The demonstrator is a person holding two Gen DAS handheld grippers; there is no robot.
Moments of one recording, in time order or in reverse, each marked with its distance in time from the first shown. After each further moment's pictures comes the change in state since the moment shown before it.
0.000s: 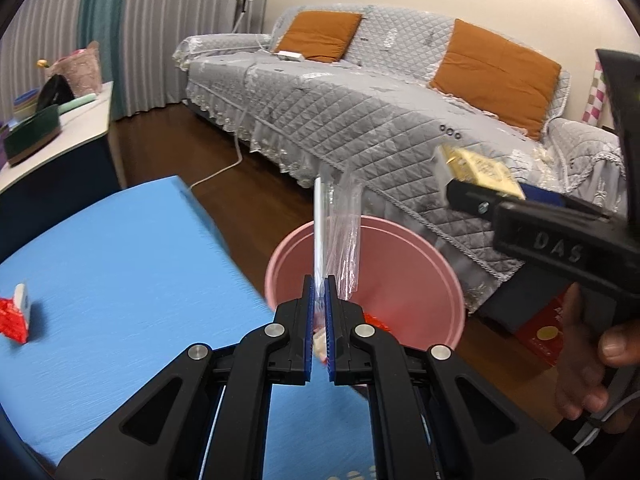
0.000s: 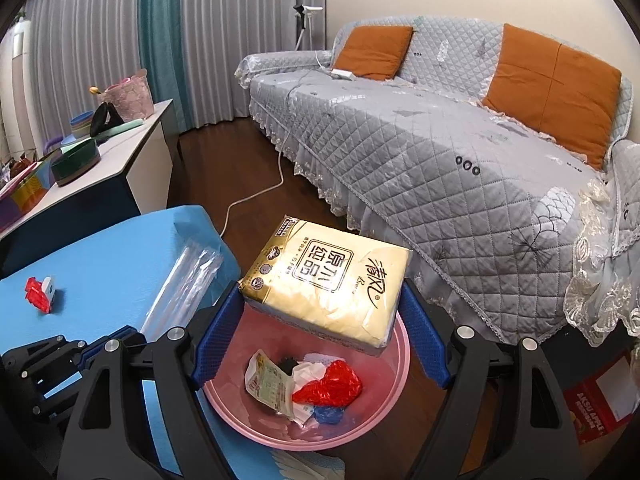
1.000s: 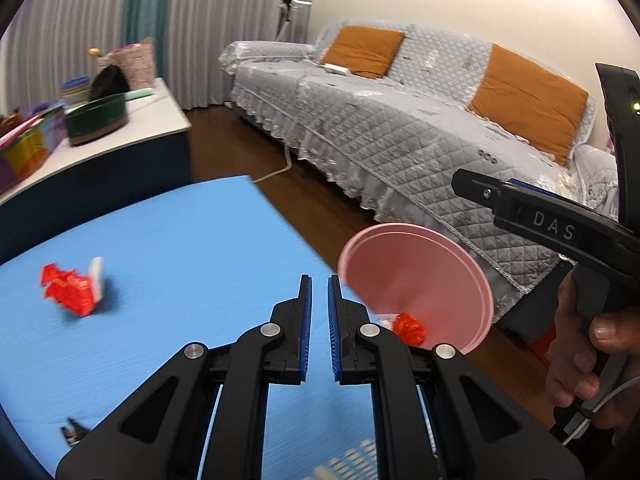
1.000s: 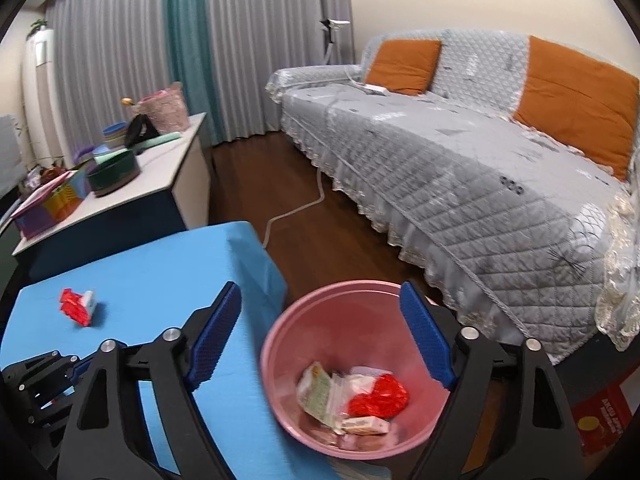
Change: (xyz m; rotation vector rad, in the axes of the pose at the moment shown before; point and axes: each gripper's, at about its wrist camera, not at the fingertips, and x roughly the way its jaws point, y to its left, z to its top) left arm -0.060 0.057 -0.013 -0.089 -0.040 0.131; right arm -0.014 0.057 0.010 -0.011 -0.064 0.119
